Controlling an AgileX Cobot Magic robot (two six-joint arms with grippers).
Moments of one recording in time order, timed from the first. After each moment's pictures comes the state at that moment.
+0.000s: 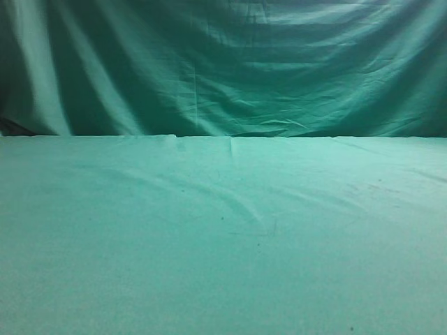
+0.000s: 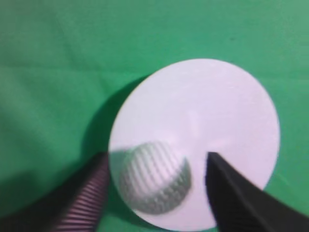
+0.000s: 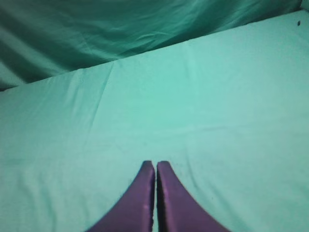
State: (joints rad) left arm 0.21 1.77 -1.18 -0.11 0.72 0.27; right arm 0.11 0.30 -0.31 0.28 0.47 -0.01
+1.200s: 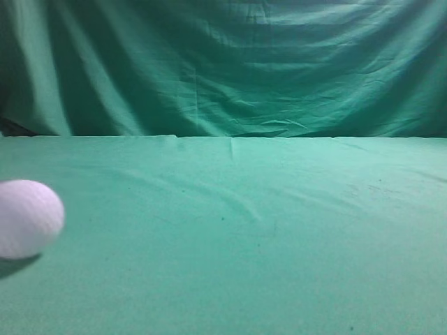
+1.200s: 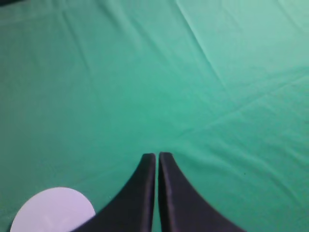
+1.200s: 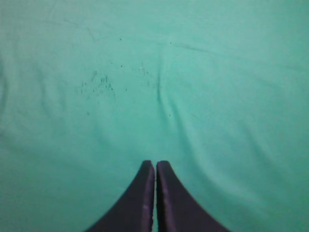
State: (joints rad) left arm -0.01 1.51 -1.60 -0.42 1.12 0.47; right arm 0.11 0.55 -0.62 0.12 0.98 -0.25
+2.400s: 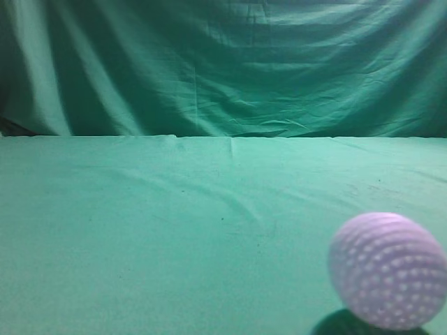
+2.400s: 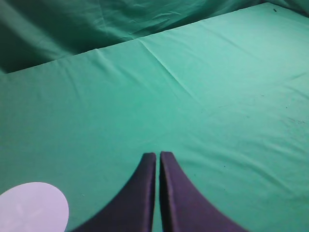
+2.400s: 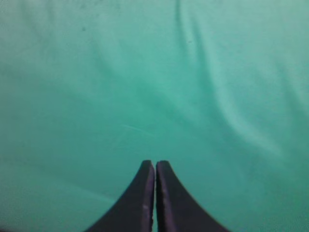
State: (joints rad) left arm -0.12 0.65 -0.59 -0.70 0.49 0.79; right arm 0.40 0.85 -0.68 -0.08 1.13 0.00
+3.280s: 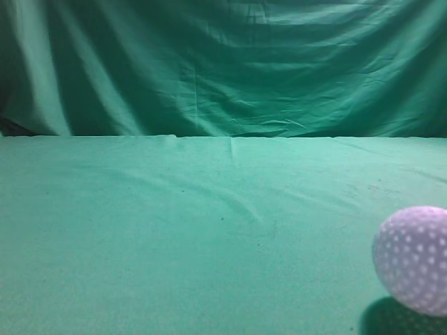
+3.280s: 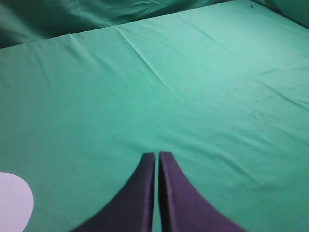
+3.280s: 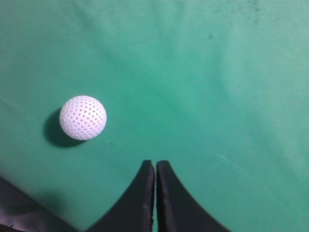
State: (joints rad) left arm -0.12 0.66 -0.59 -0.77 0.56 0.80; right arm 0.76 1.05 -0.70 -0.02 0.99 0.05
